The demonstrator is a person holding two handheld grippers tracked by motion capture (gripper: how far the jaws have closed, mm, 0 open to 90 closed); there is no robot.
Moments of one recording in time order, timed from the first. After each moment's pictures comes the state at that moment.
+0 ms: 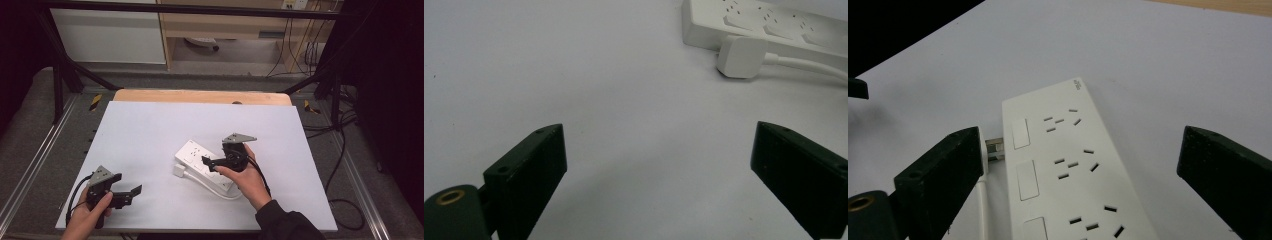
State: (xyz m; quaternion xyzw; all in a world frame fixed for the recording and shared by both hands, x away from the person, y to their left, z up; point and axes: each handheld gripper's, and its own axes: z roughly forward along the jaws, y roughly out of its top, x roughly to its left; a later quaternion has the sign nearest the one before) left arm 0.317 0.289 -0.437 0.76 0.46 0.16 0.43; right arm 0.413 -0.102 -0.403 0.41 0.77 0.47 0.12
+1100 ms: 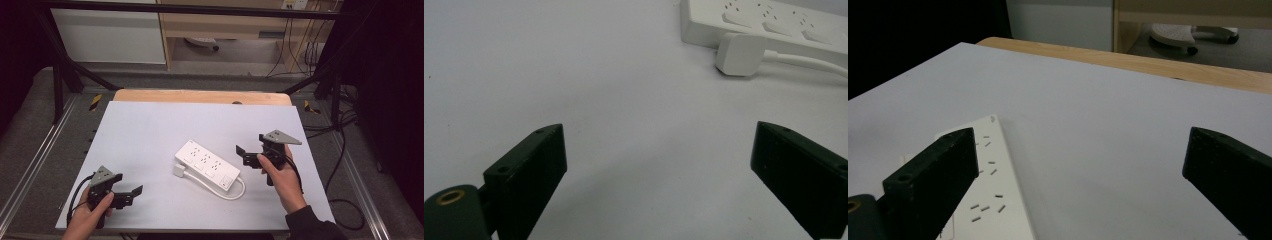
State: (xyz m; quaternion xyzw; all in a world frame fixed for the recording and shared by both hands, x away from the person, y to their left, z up) left arm 0.316 0.286 -0.437 0.76 0.46 0.16 0.43; right arm 0.398 -0.193 -0.378 0.44 0.71 0.51 0.22
